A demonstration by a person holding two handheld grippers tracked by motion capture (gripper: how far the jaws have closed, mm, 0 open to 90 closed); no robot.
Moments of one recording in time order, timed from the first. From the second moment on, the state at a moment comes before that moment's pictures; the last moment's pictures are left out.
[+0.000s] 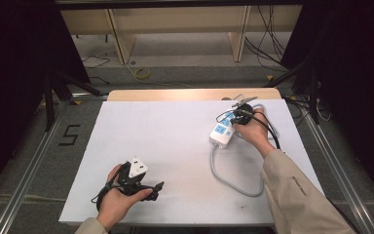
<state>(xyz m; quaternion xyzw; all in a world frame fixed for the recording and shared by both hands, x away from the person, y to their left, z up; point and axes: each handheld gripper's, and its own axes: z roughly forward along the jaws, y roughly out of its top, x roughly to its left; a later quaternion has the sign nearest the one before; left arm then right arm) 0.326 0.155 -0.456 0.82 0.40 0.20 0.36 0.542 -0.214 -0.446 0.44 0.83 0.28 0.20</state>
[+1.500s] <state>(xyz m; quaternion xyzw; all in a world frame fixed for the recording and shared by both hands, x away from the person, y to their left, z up) 0.326 0.155 -0.456 0.82 0.39 0.20 0.36 0.546 -0.214 -0.447 0.46 0.83 0.27 0.18</state>
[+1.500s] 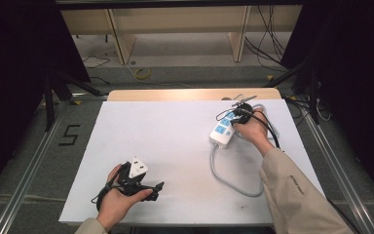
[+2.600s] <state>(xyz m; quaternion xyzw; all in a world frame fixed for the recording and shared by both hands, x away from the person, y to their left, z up) 0.325 0.155 -0.456 0.82 0.40 0.20 0.36 0.549 -0.212 -0.445 0.47 0.83 0.25 0.17</state>
